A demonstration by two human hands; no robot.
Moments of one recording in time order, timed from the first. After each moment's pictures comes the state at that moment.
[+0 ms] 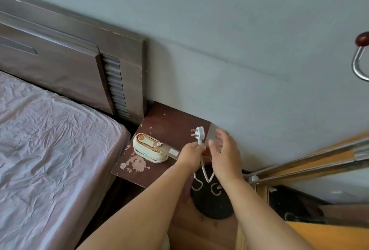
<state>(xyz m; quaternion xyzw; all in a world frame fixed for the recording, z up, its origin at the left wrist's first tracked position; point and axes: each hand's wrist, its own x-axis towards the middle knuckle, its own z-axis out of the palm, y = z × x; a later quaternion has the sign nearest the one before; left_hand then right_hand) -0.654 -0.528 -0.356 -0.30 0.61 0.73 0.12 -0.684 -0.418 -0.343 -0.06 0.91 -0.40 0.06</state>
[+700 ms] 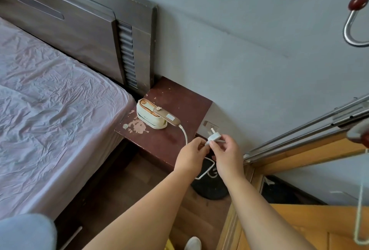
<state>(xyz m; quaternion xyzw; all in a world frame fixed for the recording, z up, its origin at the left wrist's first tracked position) -0.567 -0.420 -0.391 -0.30 0.77 0.57 0.04 -0.621 -0.314 -0.371 -0.05 0.86 -0.49 0.16</state>
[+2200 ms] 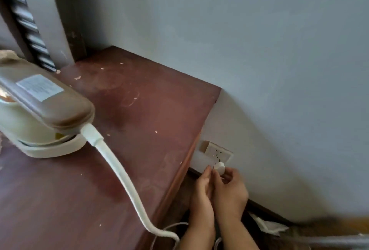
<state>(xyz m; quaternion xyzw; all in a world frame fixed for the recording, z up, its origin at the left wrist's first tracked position) -0.794 -0.391 -0.830 -0.33 0.43 0.84 -0.05 -0.837 -0.354 -0.846 0.12 0.87 -0.47 0.02</state>
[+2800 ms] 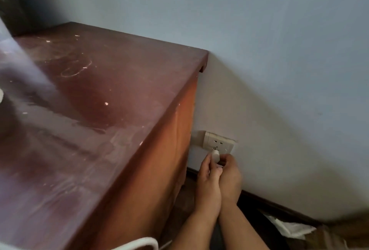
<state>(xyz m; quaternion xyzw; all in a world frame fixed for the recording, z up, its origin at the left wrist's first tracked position) -0.850 -0.391 -0.925 -0.30 0.58 0.75 -0.07 -0.892 -0.359 -0.952 0.03 0.87 -0.49 0.01</state>
